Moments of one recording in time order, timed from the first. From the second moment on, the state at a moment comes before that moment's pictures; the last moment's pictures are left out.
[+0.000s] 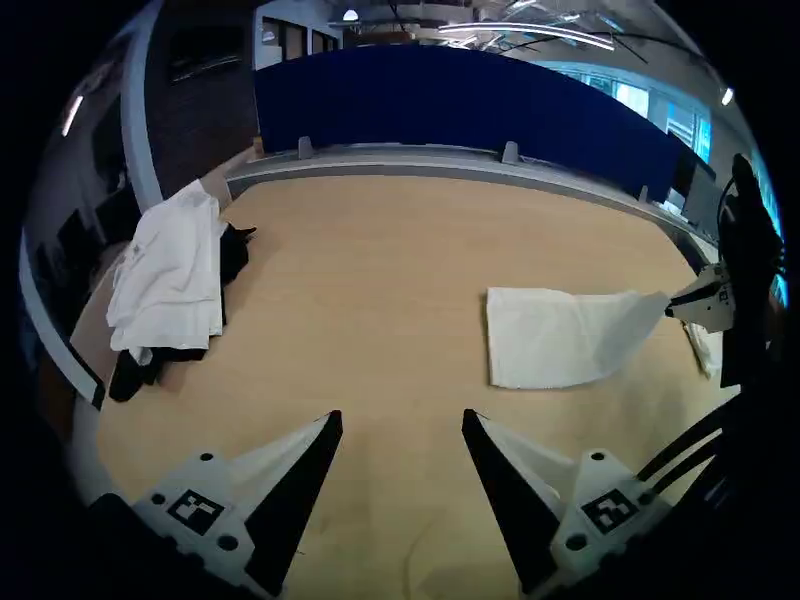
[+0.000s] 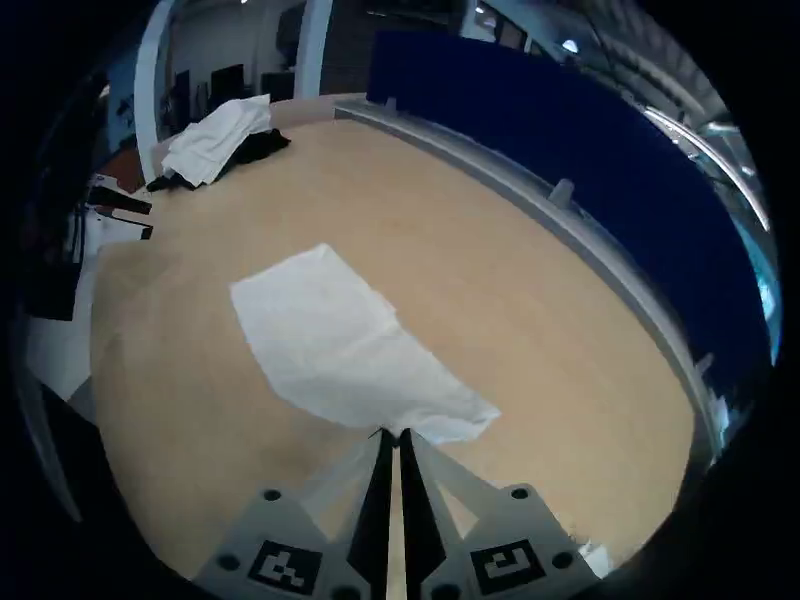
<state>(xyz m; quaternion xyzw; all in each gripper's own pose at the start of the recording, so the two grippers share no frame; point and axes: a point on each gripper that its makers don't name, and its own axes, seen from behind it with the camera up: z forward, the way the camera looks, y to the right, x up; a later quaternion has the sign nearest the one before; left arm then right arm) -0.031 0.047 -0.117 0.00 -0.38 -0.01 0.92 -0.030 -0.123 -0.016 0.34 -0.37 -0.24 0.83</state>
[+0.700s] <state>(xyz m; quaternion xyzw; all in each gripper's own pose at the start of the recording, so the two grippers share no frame) -0.008 0.037 -0.123 0.00 -0.37 -0.03 0.93 0.002 -0.190 -0.004 0.38 -0.33 -0.28 0.81</state>
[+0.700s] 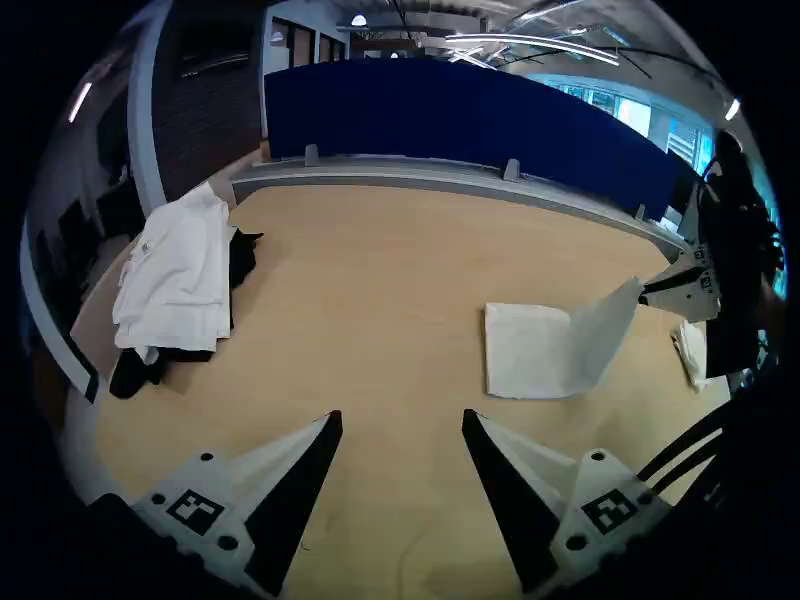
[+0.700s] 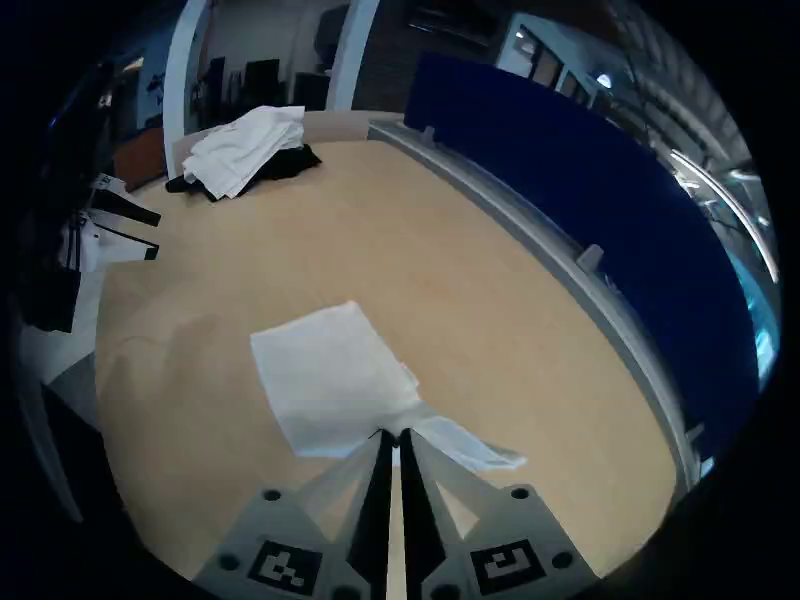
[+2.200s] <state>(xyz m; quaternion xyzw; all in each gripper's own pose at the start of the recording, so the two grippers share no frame) 0.019 0.001 -0.135 0.03 -0.34 -0.05 0.94 -0.096 -0.318 -0.032 0.45 -0.38 -0.26 0.77</state>
